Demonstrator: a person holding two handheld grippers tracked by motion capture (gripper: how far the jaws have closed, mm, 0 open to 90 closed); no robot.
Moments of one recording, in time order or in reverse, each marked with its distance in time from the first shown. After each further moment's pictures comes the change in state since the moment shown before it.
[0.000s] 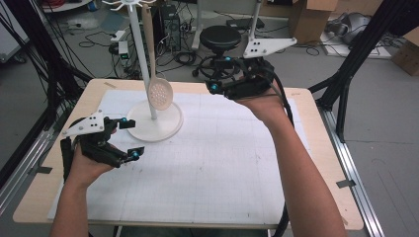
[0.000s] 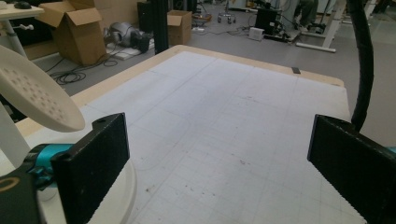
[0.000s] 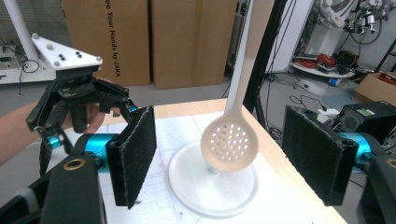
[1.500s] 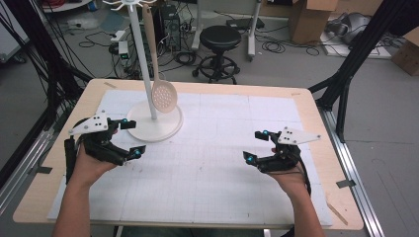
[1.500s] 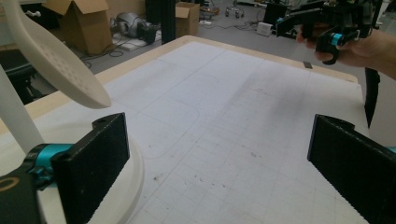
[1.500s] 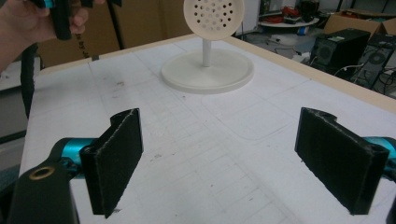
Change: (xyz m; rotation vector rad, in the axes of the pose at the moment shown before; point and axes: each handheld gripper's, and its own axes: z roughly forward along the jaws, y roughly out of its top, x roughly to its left) left arm 0.009 -0.012 0.007 0.027 0.028 -0.029; right arm 0.052 -0.203 -0.068 0.030 -0.155 0.203
